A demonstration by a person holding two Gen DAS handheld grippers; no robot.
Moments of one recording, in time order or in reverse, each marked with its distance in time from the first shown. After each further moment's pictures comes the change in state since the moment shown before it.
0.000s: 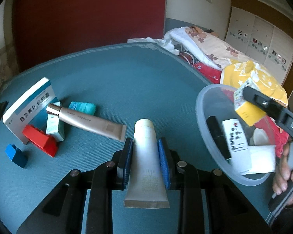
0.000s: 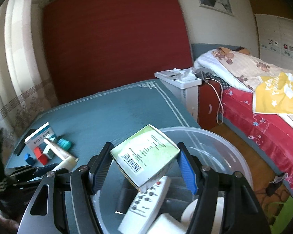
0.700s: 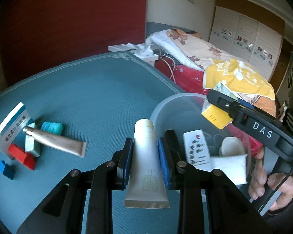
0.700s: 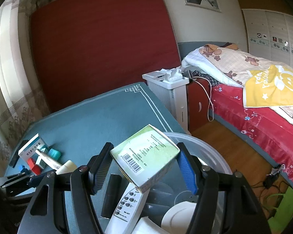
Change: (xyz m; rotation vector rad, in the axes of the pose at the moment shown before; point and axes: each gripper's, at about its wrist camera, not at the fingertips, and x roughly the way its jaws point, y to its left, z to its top) left arm -0.012 -0.059 0.024 0.065 -0.026 -0.098; right arm -0.007 -0.024 0.012 0.069 -0.014 -0.055
